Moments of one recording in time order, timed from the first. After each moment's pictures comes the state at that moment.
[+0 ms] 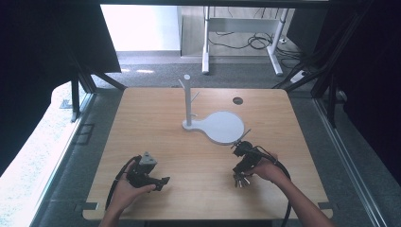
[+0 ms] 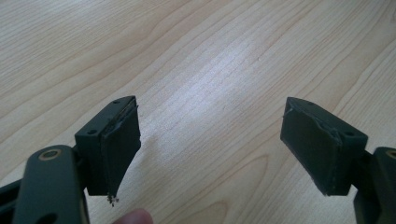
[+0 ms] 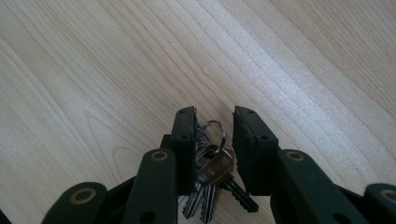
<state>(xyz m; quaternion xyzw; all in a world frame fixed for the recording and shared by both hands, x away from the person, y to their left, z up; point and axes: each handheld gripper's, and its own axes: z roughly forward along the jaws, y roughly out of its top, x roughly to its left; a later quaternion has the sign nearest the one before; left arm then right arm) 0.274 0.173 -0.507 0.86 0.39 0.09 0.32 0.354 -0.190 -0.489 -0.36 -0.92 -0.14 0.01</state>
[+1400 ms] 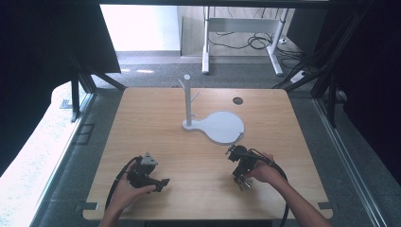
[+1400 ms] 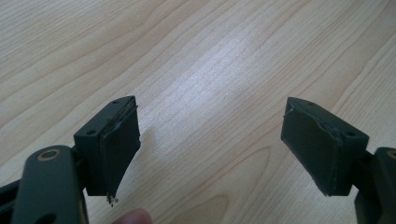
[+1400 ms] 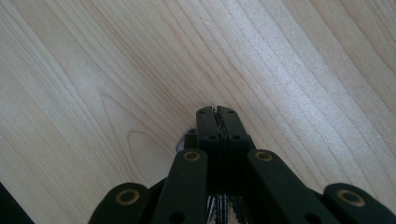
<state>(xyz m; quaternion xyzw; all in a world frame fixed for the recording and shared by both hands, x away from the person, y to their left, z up) 0.276 0.173 -0.510 0.86 0.40 0.08 0.30 0.346 -0.175 -0.494 -0.32 -0.94 -0.10 0.02</state>
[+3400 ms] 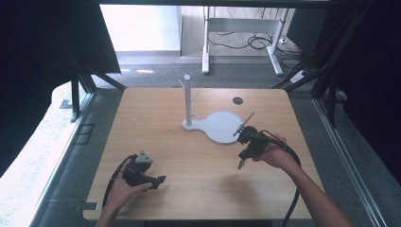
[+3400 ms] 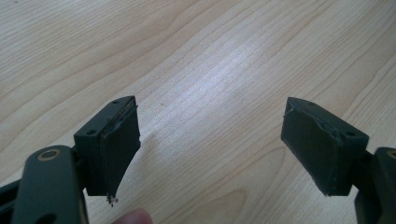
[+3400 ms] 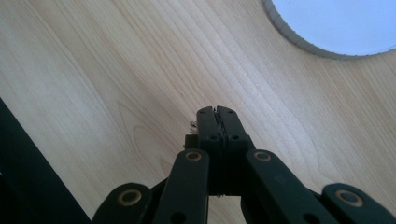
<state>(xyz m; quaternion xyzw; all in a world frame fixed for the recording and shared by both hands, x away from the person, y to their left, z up) 0.277 0.185 -0.506 0.85 0.41 0.09 0.31 0.357 -0.188 -0.410 -0.30 -0.94 -0.13 -0.02</state>
